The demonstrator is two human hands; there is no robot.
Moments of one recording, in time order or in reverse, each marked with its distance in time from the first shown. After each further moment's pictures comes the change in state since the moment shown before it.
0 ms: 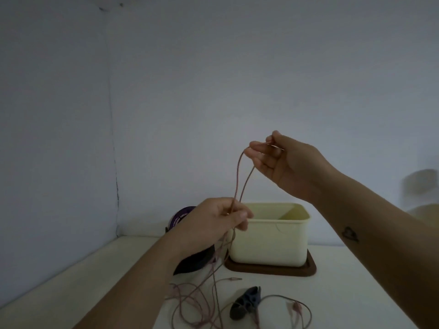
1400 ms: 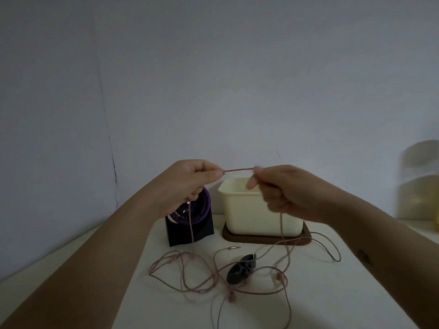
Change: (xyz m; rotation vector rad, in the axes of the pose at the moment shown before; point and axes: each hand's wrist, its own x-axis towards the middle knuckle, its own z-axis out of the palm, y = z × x) left_hand 0.001 -0.005 -0.028 -0.182 0.090 -0.149; right_hand -0.033 0.045 -0.053 -0.584 -0.343 0.253
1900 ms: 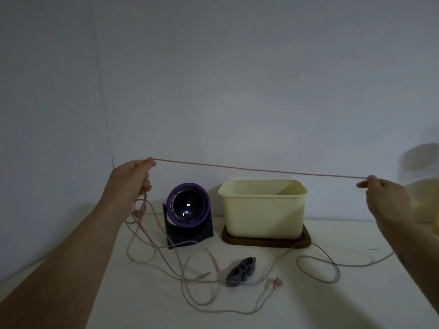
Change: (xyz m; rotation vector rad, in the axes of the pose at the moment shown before) left_hand 0.008 -0.047 -0.068 -0.145 0.663 -0.053; right_hand -0.029 0.076 -0.142 -0.578 1.245 0.056
